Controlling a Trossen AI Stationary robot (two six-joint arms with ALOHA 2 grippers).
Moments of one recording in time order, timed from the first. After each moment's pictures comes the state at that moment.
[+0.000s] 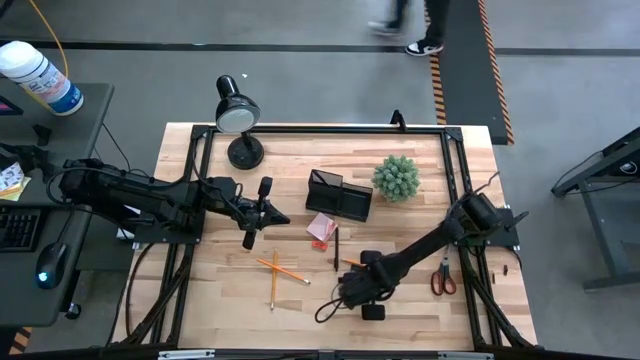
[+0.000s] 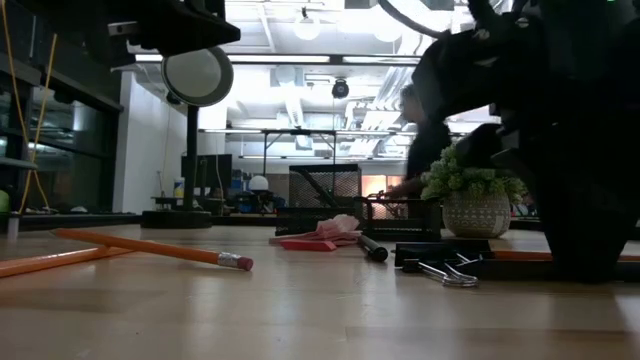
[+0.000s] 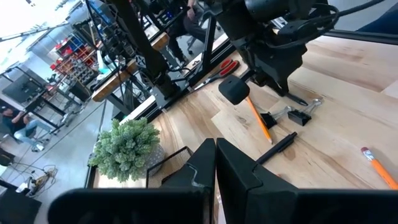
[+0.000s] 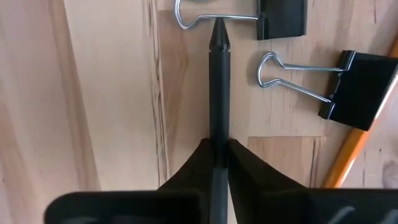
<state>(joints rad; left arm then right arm) 0.05 0.99 0.49 0.24 0.11 0.67 0.52 2.03 1.38 -0.83 -0.05 0.56</state>
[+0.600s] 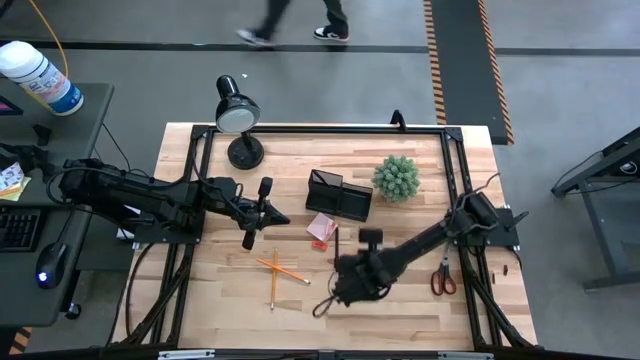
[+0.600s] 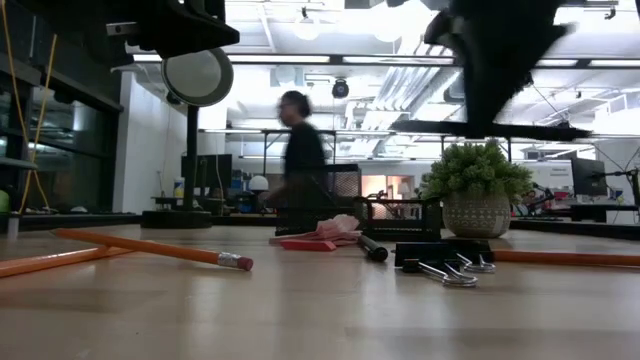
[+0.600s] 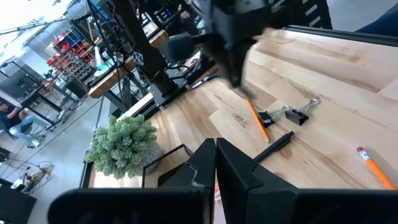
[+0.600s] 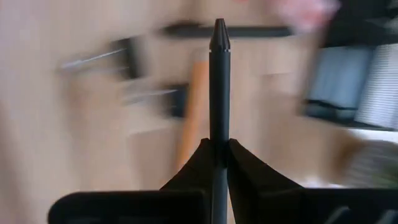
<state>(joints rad) 0.05 0.99 0.49 0.23 0.11 0.65 0.49 2.02 1.71 -1.35 0.39 0.57</state>
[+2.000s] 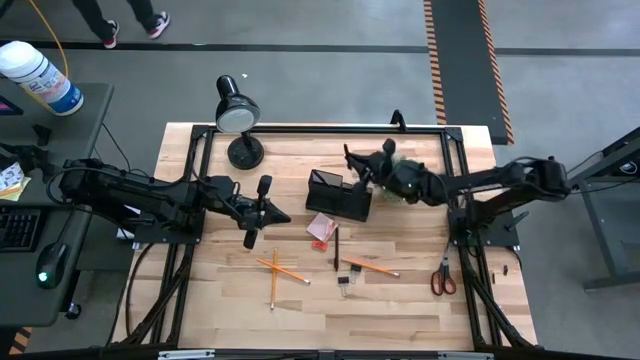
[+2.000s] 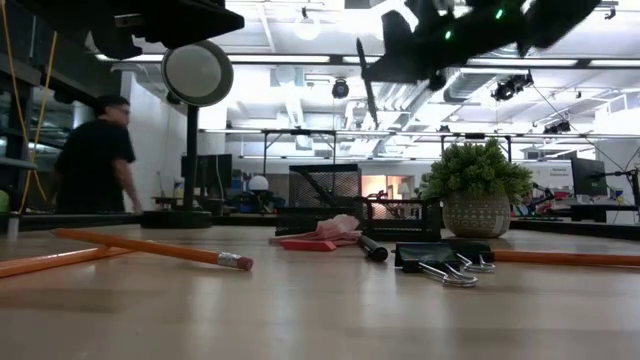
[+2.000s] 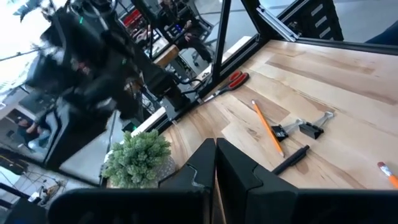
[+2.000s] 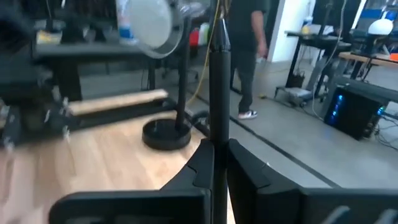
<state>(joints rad) 0.05 0.99 0.49 0.30 0.11 0.68 -0.12 1.35 0.66 0.63 0.47 0.00</state>
